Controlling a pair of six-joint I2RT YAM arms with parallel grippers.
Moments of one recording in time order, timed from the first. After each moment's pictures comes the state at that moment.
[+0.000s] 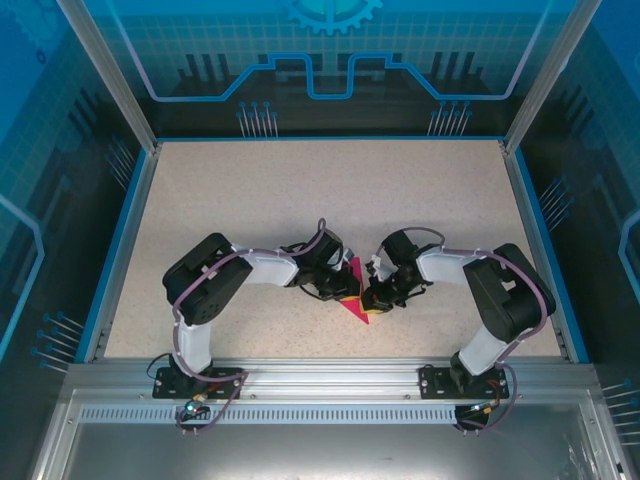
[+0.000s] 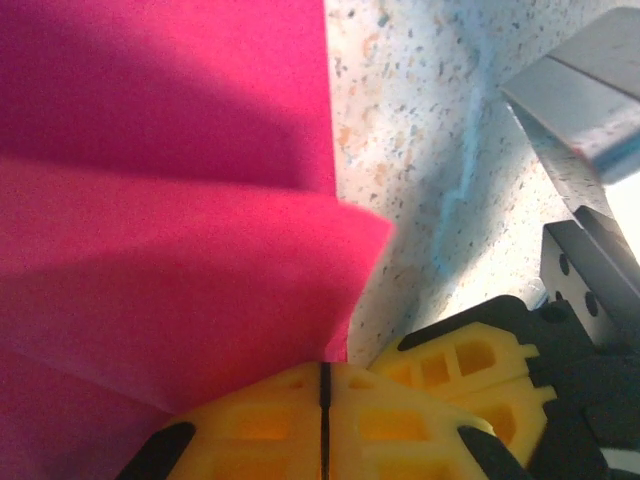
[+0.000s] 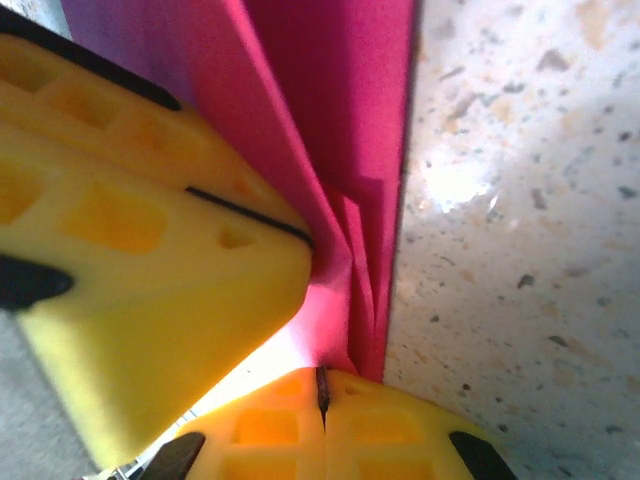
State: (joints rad) left arm -0.75 1.93 0.97 0.00 0.61 -0.94; right arm 0.46 1.66 0.72 -0.50 -0.68 0.41
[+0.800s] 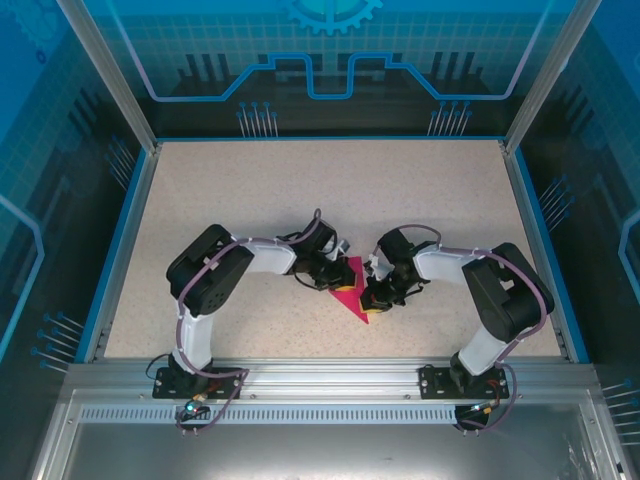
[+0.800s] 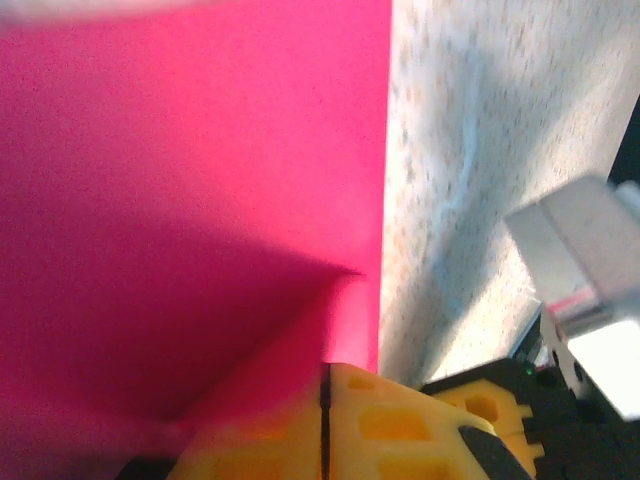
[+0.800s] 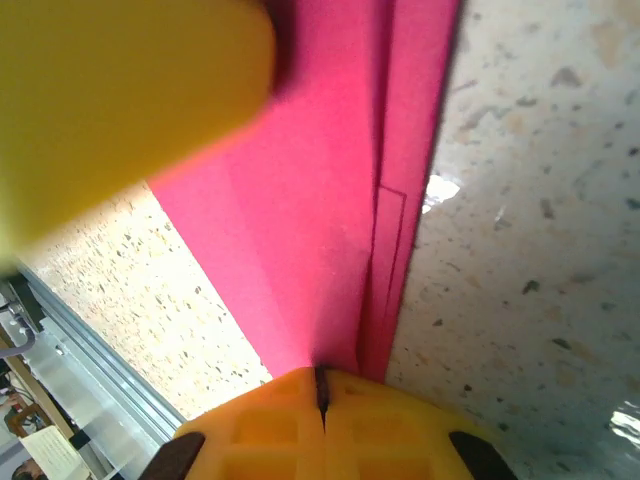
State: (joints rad) left arm -0.63 2.00 1.06 -0.06 0.66 -0.82; right arm 0.48 1.66 0.75 -0.55 -0.62 0.40
